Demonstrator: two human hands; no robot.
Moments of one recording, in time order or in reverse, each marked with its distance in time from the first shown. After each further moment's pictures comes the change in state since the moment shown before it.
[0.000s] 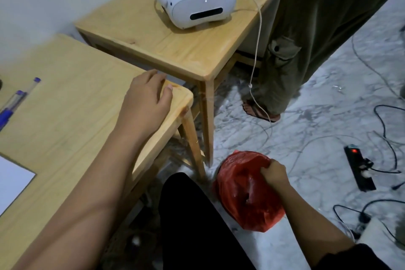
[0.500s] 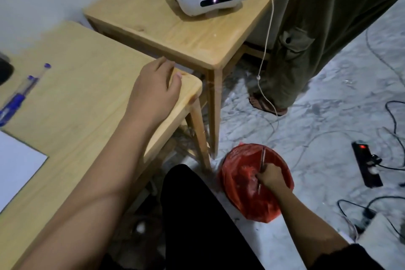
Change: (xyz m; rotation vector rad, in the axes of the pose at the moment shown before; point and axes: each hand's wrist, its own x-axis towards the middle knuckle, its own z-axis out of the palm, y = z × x) left_hand 0.002 -0.002 0.003 0.005 0.038 -0.004; right_hand -0.018 0.001 0.026 0.002 -0.099 -0.037
